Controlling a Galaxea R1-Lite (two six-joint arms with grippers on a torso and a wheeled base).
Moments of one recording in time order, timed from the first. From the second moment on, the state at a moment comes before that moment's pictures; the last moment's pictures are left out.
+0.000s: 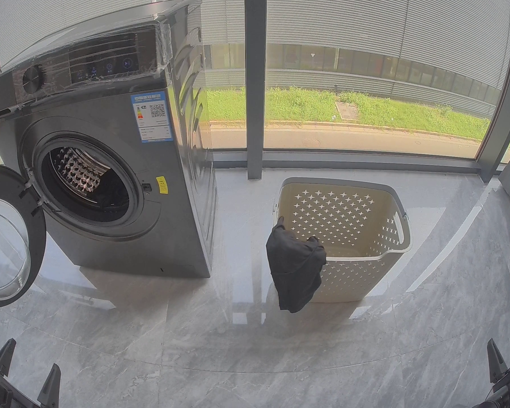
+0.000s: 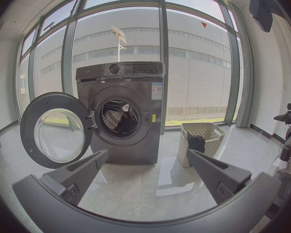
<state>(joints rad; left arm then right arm) 0.00 0.02 -0.02 0.01 -0.05 0.01 0.00 0.02 -0.02 0.00 -0.01 0.00</state>
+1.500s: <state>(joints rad) 0.00 0.02 -0.02 0.01 -0.04 0.01 0.28 1.41 -0.31 -0.80 0.33 0.14</state>
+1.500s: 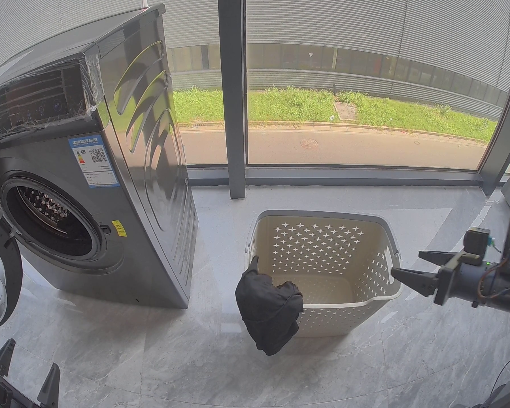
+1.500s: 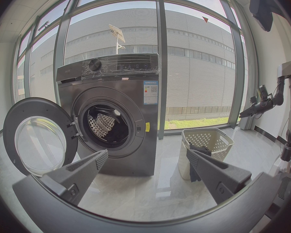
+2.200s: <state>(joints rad) 0.00 0.02 -0.02 0.01 -0.04 0.01 0.49 2.14 -0.49 -1.23 0.11 0.25</state>
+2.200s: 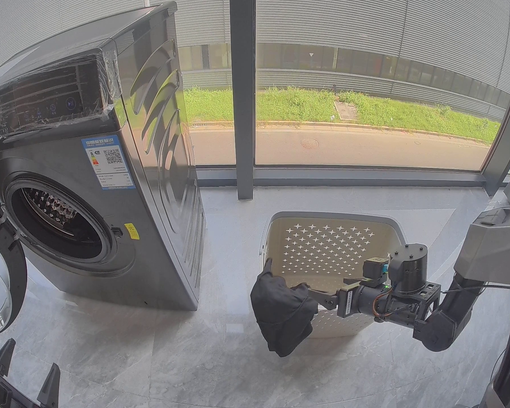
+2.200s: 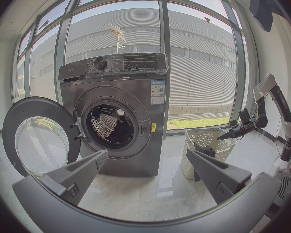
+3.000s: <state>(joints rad) 0.00 0.02 -0.02 0.01 -0.04 0.01 0.53 2.36 -0.65 -1.25 0.13 0.42</state>
